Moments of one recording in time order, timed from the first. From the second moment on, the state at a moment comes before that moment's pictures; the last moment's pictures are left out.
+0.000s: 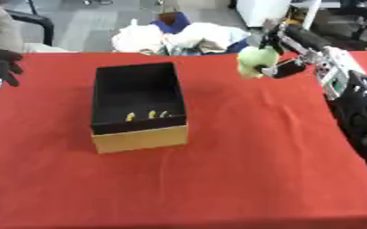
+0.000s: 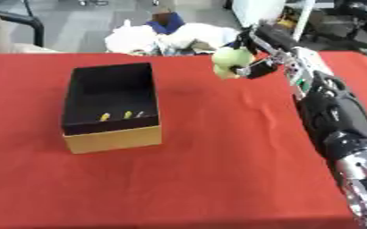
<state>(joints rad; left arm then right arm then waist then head) -0.36 0.55 0.00 -1.66 -0.17 -0.20 -0.27 -1.01 -0.37 -0.04 -0.73 0.96 -0.62 0.08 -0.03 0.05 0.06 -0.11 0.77</state>
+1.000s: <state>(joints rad) -0.40 0.51 -0.01 -1.71 -0.10 -0.21 -0.28 -1.09 -0.01 -0.02 -0.64 1.15 -0.62 0.11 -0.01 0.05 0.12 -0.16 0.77</state>
